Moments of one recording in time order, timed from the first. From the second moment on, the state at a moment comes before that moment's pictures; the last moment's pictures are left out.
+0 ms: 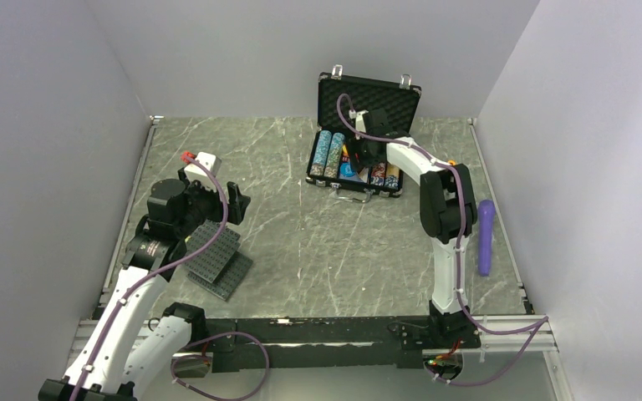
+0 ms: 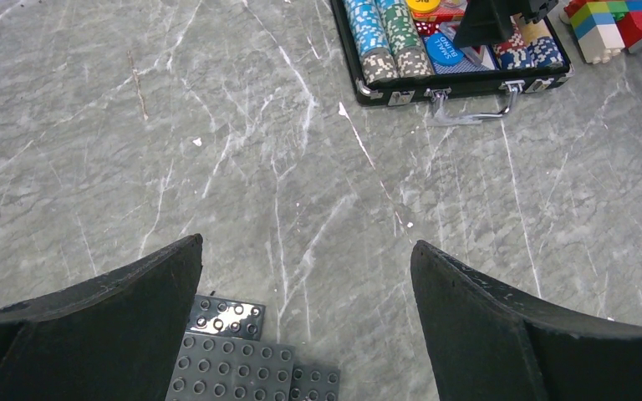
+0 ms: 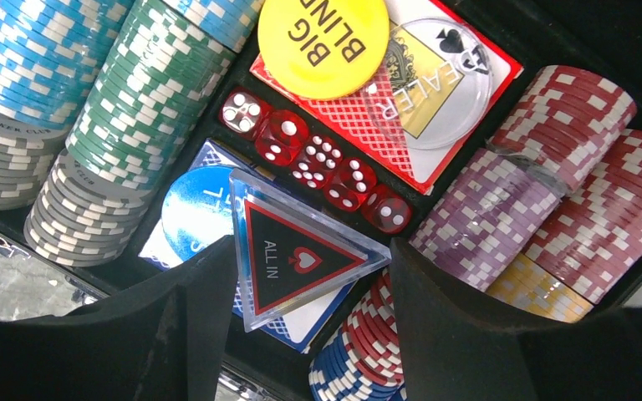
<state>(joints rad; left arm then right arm) -0.23 0.76 0.79 -0.34 0.19 -0.07 0.31 2.15 1.69 -0.44 -0.05 -0.06</state>
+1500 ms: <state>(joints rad) -0.23 0.76 0.79 -0.34 0.19 -0.07 0.30 1.87 1.84 -0.48 -0.19 -0.12</state>
